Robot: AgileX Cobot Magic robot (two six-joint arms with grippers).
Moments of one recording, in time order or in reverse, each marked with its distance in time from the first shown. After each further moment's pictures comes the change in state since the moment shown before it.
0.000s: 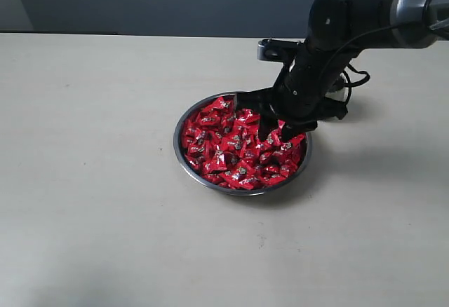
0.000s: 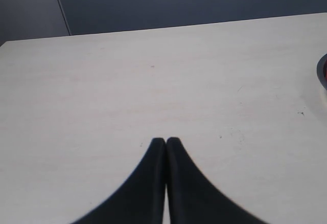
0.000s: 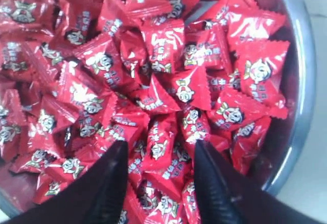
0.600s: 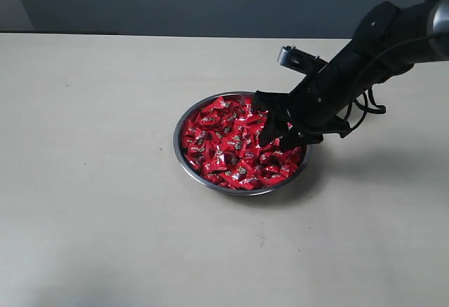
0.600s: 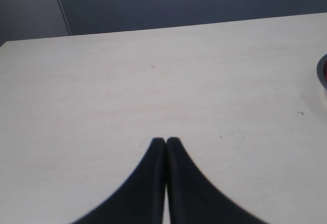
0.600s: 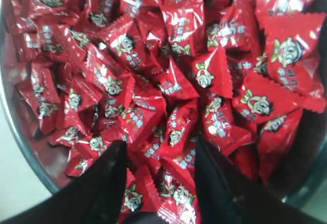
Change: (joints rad) left arm 0.000 0.000 0.000 0.000 0.000 0.000; right arm -0.147 -0.002 0.125 0.460 -0.014 -0.455
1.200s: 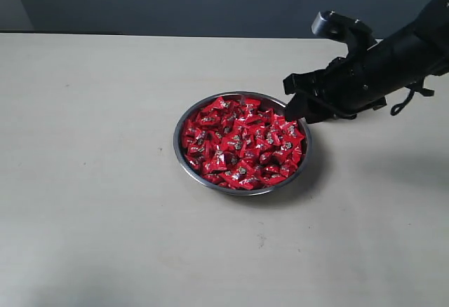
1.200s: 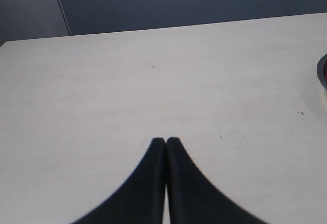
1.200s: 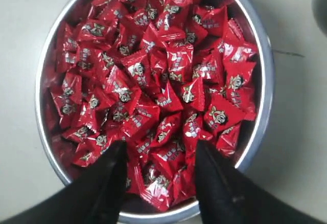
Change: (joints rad) left arm 0.000 0.000 0.000 0.000 0.000 0.000; right arm -0.083 -0.241 0.160 0.087 -0.110 -0.280
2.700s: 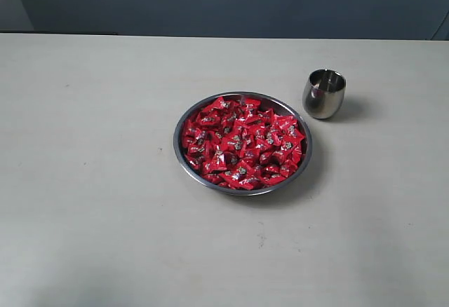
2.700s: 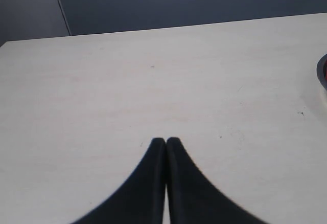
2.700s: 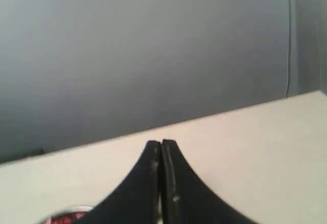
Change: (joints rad) left arm 0.000 0.000 0.000 0.000 0.000 0.000; right arm -0.386 -1.179 0.433 -0.281 -0.326 0.347
